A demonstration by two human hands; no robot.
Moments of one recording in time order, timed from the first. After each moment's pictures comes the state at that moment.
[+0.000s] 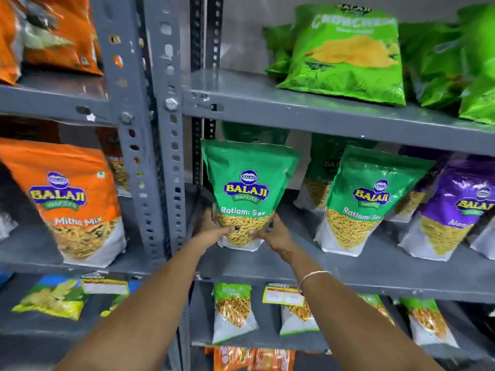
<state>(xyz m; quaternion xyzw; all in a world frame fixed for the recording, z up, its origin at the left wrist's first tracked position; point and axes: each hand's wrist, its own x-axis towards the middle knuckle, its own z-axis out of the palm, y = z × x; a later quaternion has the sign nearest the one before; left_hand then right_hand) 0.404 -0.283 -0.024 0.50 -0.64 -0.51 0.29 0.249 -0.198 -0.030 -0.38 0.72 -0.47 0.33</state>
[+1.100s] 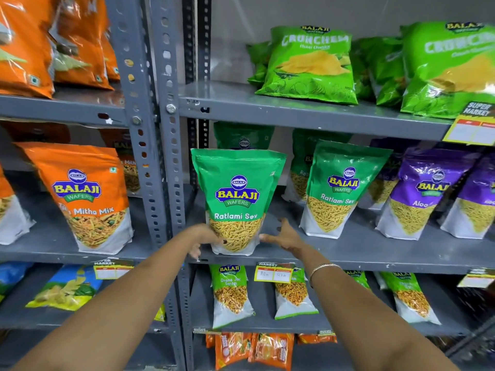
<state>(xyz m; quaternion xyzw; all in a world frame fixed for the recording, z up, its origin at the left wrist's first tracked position) 0.439 -0.218 0.015 0.57 -0.67 -0.47 -0.07 0.242 -0.117 -0.015 -0.40 0.76 -0.39 0.34</state>
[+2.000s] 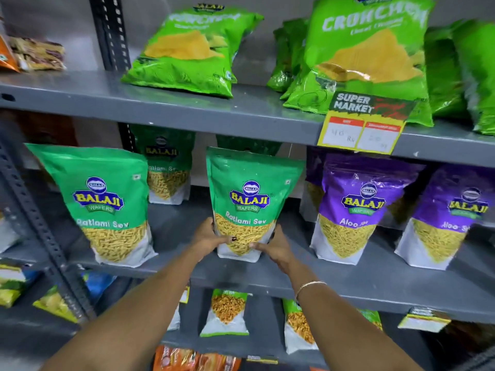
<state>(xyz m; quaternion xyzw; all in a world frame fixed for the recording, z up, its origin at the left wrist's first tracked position) 0.163 -0.155 -0.043 0.53 -0.66 -0.47 0.24 -0.001 -0.053 -0.042 -0.36 0.68 -0.52 0.37</state>
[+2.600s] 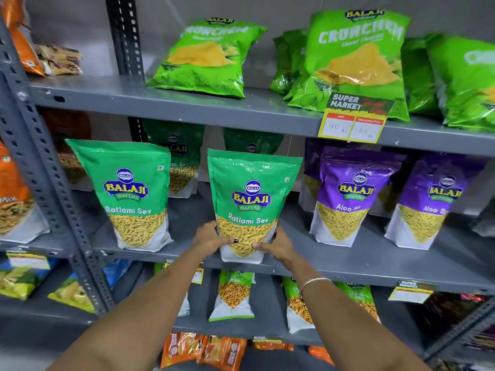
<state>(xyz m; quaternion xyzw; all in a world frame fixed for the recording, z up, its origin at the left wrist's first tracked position) 0.210 -0.088 -0.005 0.54 -0.73 -0.38 0.19 0.038 -0.003 -0.029 -0.41 0.71 -0.46 0.33</state>
